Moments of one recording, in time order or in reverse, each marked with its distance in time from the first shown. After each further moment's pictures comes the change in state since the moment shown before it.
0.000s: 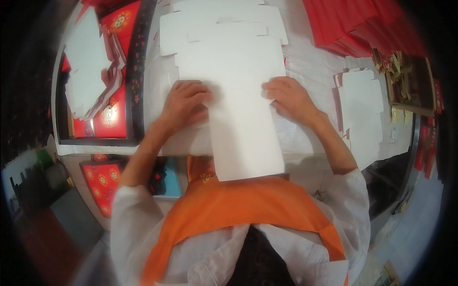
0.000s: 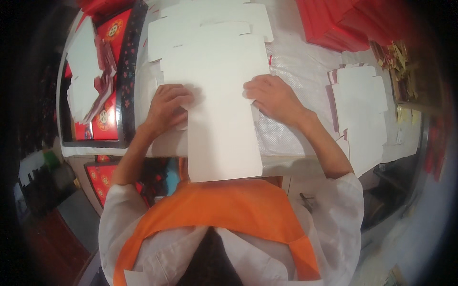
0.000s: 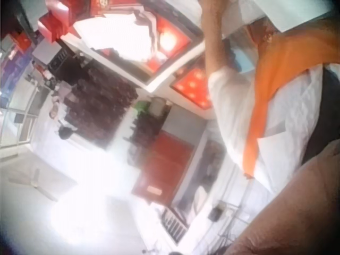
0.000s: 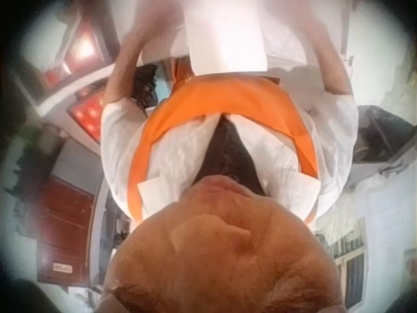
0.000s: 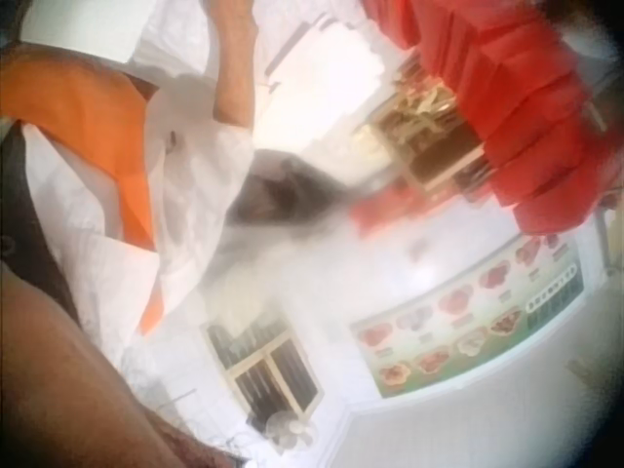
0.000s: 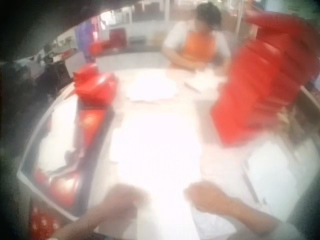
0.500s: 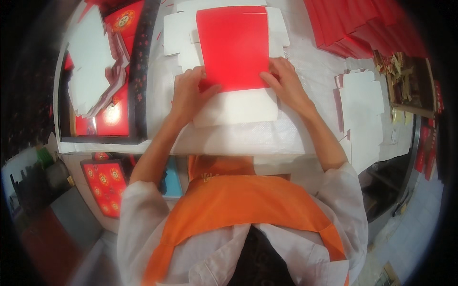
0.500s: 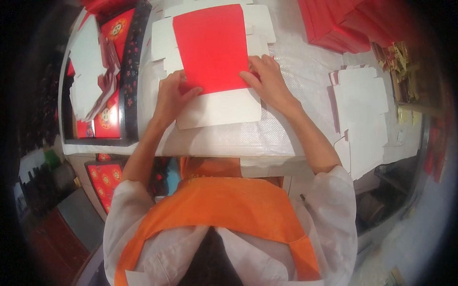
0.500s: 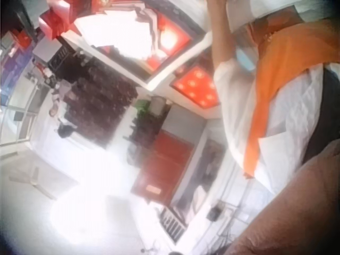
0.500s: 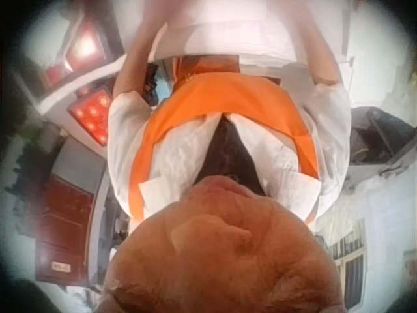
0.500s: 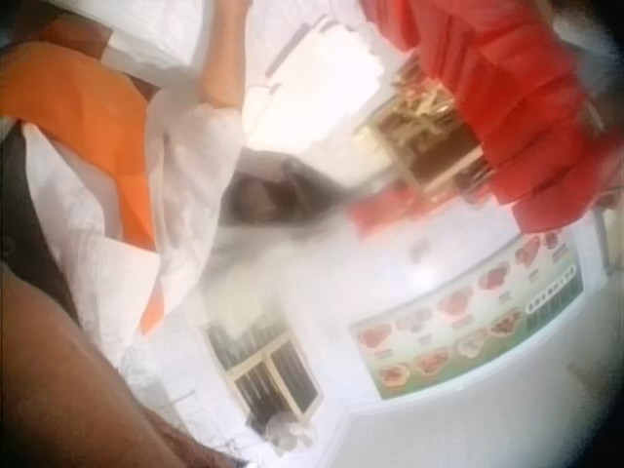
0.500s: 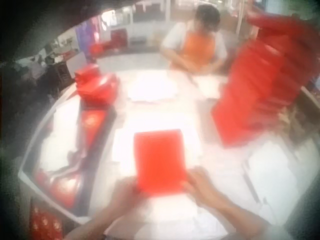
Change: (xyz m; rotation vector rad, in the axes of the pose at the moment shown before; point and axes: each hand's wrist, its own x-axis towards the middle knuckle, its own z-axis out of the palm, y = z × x) left_hand 0.039 0.021 0.003 -0.143 0.105 -0.565; right_hand 0.040 0.002 0.012 0.214 0.154 0.420
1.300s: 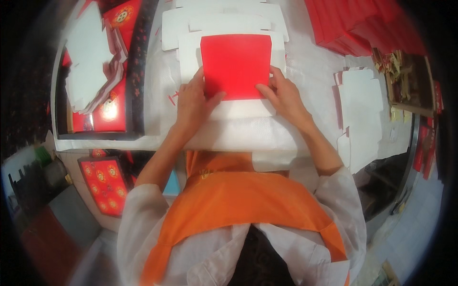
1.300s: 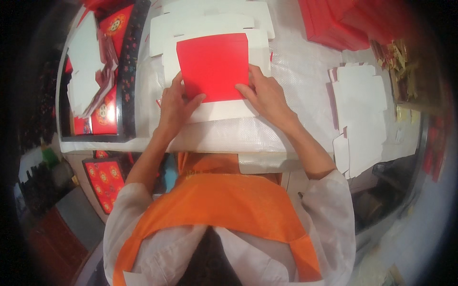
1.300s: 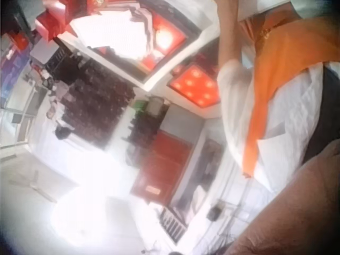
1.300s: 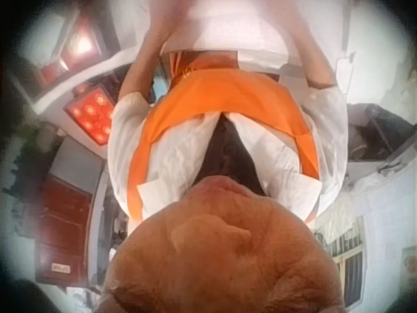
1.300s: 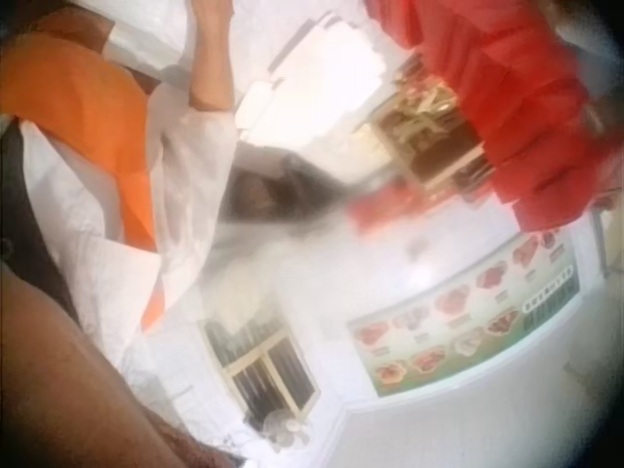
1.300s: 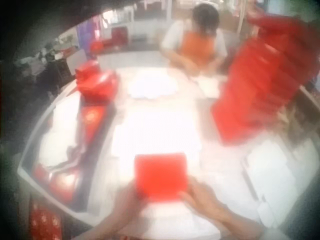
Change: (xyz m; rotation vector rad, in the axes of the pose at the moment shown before) left_hand -0.030 0.018 0.011 -0.097 -0.024 -0.202; right_hand -0.030 -0.027 0.005 0.161 -0.063 0.233
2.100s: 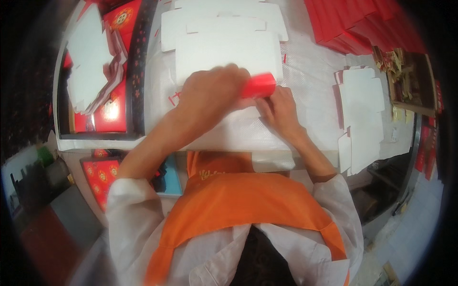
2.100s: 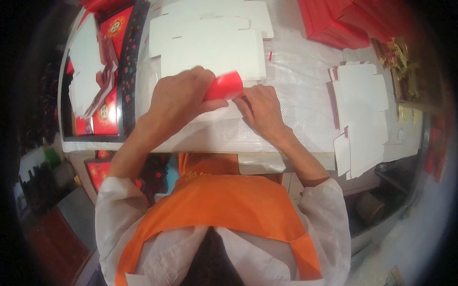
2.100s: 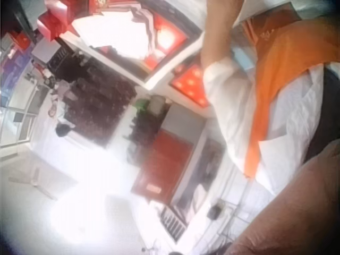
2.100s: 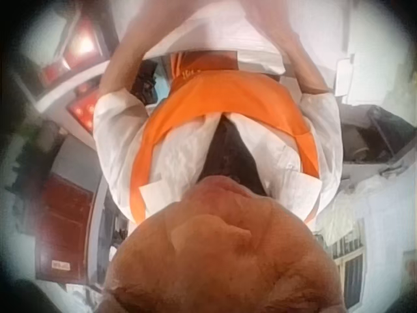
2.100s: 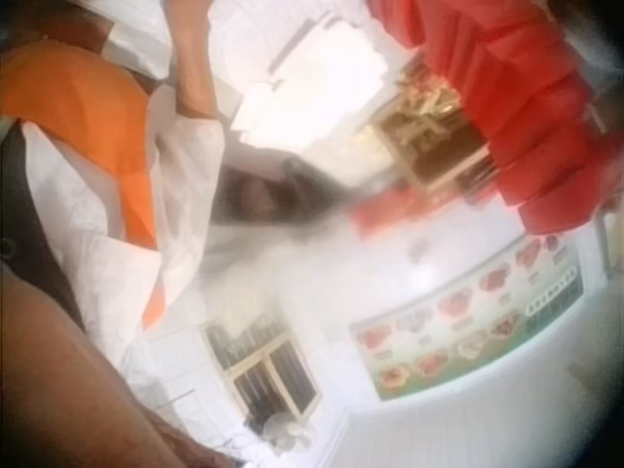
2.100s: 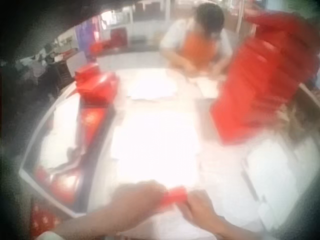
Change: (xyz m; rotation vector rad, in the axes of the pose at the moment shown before) left_hand 0.013 0.066 -0.030 0.515 -0.098 0.598; right_hand -0.026 0.009 0.020 -0.227 0.281 -0.418
